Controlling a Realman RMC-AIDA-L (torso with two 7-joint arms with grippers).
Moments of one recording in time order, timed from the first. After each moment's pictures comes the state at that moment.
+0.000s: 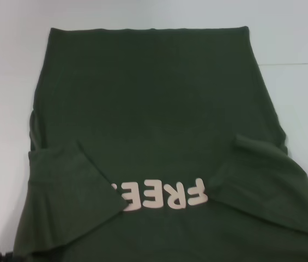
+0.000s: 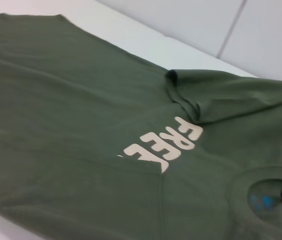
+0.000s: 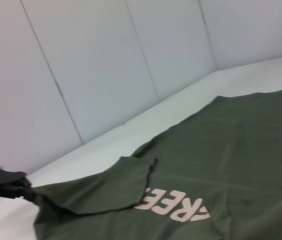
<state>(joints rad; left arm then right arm) -0.35 -2.07 0.04 0.82 2.64 1.93 -1.13 0.09 2.07 -0.11 -0.66 -2.28 -1.98 1.06</state>
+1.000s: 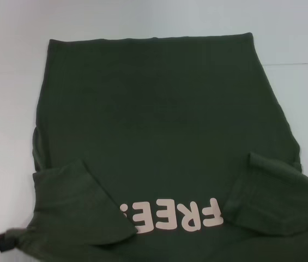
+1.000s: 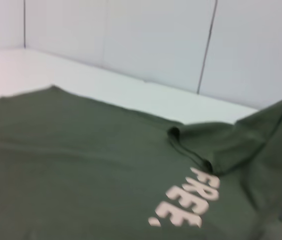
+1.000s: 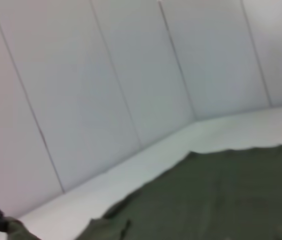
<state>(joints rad) -0.32 -2.07 -0.02 0.83 2.55 2.02 -0.96 0.09 2.04 -0.01 -0.50 -2.24 -1.99 0.96</state>
